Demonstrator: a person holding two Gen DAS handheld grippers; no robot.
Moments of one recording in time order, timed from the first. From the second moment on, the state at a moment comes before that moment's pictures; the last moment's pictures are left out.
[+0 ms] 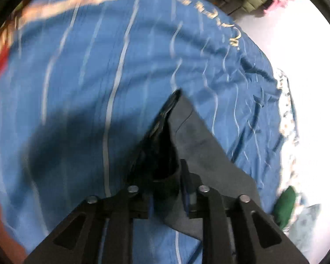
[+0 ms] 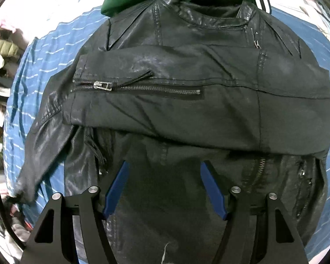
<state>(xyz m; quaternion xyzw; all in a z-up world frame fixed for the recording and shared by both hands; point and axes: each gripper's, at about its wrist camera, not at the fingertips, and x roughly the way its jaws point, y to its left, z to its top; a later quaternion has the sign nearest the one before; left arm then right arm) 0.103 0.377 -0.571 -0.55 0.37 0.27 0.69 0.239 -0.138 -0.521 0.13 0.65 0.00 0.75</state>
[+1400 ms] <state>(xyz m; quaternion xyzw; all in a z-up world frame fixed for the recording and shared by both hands) 0.327 0.077 -0.343 -0.01 0.41 0.08 0.91 0.285 -0.175 -0.499 0.07 0.59 -0.19 0.78</state>
